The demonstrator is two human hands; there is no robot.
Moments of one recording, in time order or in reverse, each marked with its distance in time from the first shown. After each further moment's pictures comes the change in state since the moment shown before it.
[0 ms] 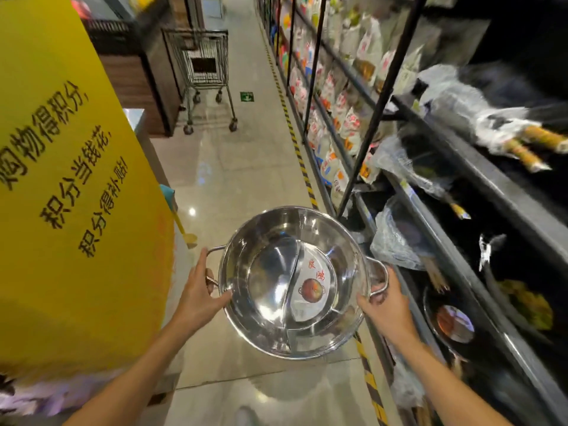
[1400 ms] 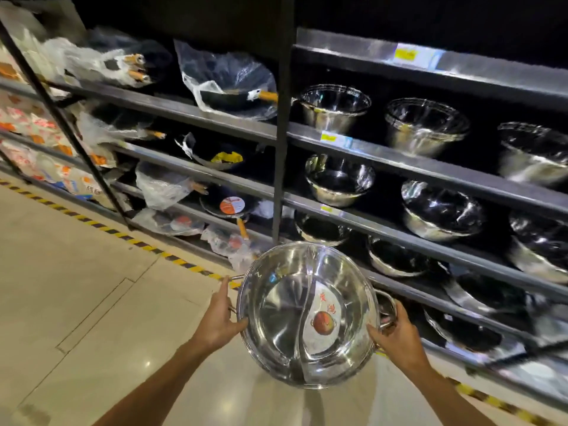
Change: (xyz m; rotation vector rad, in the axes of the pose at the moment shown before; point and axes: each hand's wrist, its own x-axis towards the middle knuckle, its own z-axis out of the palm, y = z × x) left_hand -0.427 0.081 0.216 0.207 -1.005 0.591; right_hand -0.732 0.172 -0.147 0.005 0.796 0.746
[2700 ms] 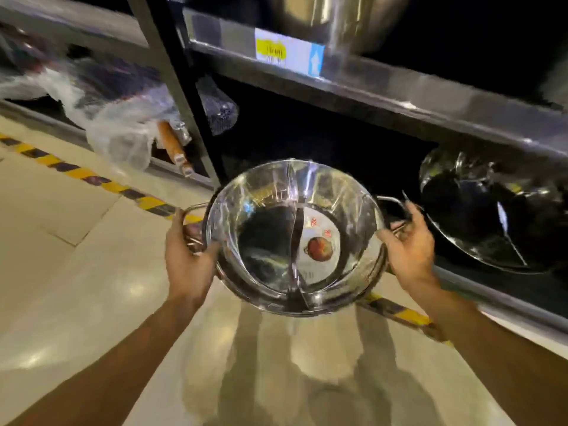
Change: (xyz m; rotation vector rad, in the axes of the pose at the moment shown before) left_hand 0.388 -0.384 0.510 -0.302 0.500 -0.151; right_hand 0.490 0.459 0.367 0.306 0.200 -0.025
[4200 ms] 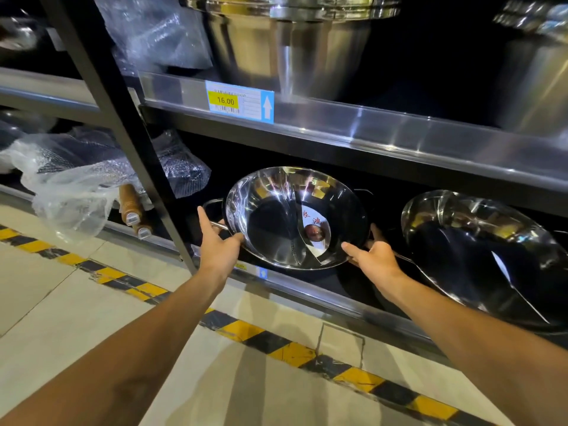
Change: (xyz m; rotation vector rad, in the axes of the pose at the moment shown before) left_hand 0.110 0.021 0.144 -0.259 -0.208 -0.098; right_hand 0.112 0.013 0.048 0.134 -0.201 0.095
